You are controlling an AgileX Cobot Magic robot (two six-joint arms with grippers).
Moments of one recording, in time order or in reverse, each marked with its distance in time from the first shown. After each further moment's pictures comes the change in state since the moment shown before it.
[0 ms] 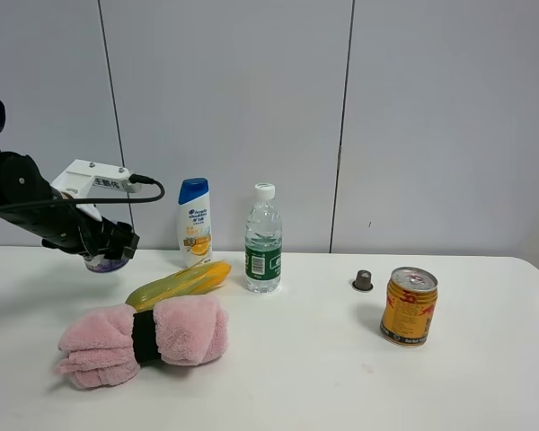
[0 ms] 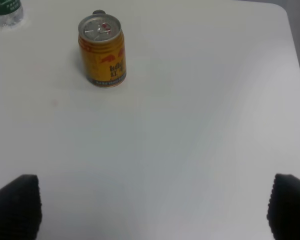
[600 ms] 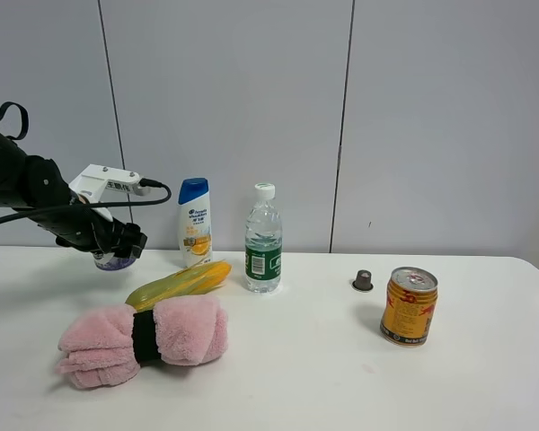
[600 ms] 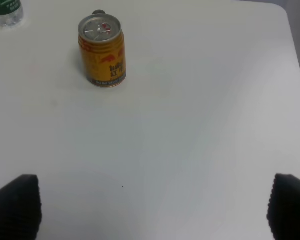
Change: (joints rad) left arm 0.013 0.112 -0.159 0.019 0.076 0.000; right arm 0.000 0.000 0.000 0.000 0.000 0.000
